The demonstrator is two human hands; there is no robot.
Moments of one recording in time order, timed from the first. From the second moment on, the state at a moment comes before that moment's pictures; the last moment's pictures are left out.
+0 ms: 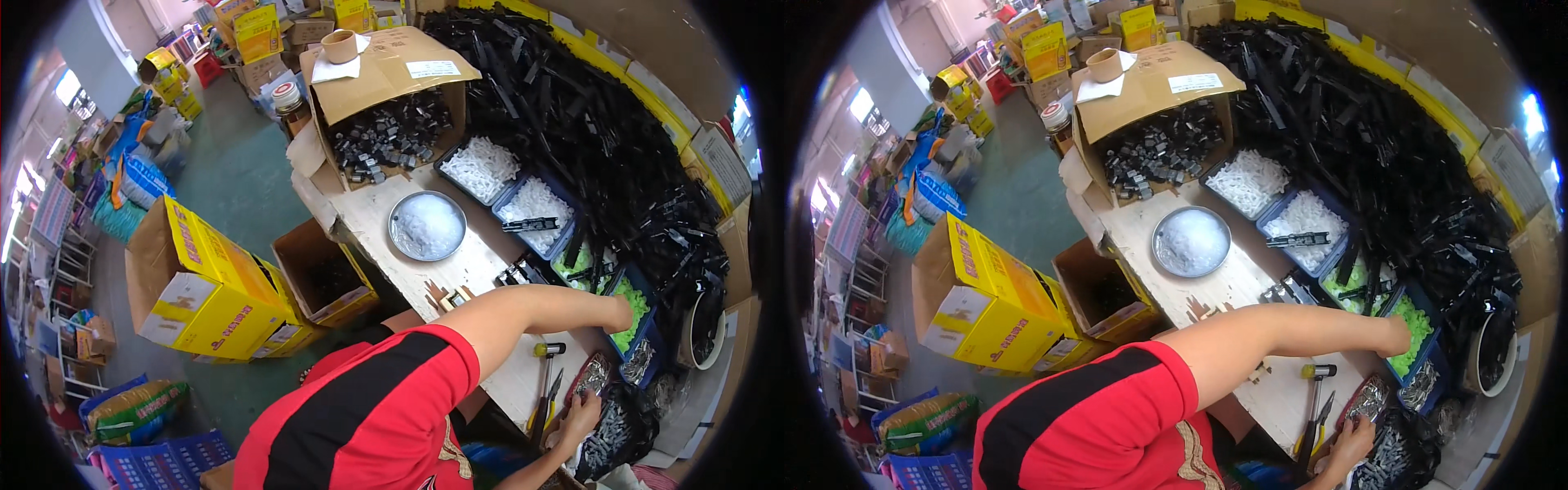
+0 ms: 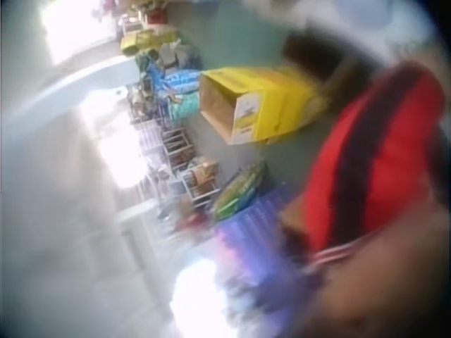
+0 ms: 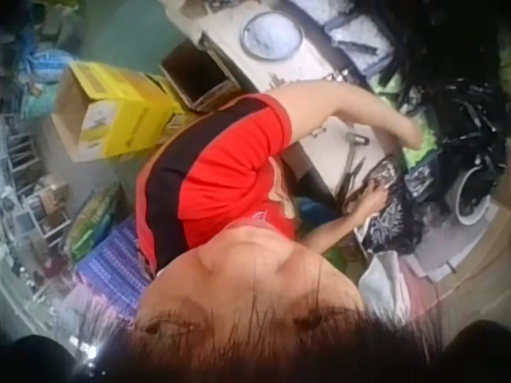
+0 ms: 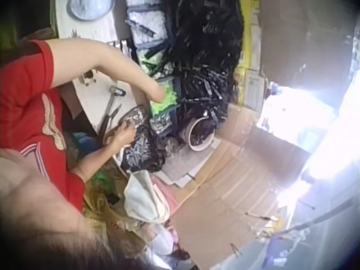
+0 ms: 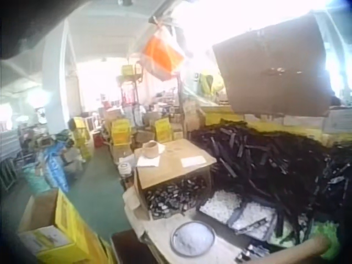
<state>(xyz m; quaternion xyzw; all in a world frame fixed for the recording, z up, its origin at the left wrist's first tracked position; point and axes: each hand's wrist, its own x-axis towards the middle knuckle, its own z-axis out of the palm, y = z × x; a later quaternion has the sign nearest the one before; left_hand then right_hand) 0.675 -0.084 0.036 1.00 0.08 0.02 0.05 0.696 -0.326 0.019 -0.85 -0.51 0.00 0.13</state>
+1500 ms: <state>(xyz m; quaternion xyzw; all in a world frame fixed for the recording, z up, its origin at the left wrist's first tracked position) 0.398 -0.202 0.042 0.42 0.18 0.22 0.86 0.528 -0.277 0.071 -0.58 -0.50 0.27 0.58</state>
